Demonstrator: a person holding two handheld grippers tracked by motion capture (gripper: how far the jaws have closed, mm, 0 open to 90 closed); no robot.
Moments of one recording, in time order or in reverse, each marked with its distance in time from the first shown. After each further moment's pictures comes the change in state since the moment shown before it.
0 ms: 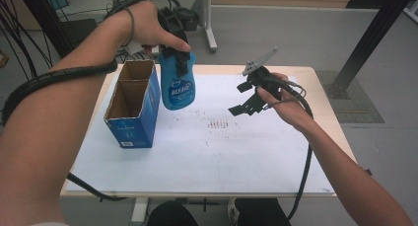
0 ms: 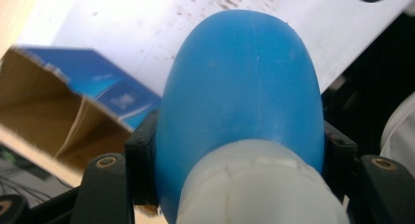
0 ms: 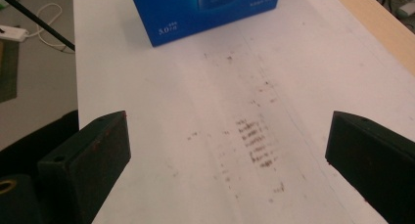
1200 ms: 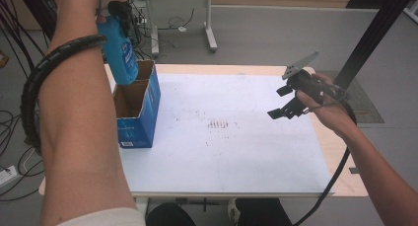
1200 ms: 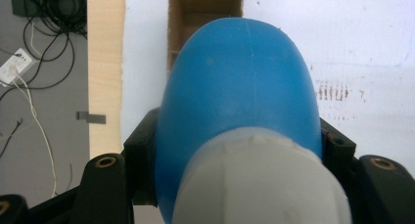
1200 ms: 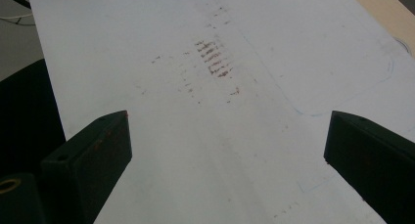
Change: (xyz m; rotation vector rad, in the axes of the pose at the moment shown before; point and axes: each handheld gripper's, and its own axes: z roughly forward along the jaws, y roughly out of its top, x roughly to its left) left arm 0.101 -0.078 -0.043 -0.123 0.080 -0.908; right arm -0.016 -0.056 -0.063 0.116 -0.115 0.074
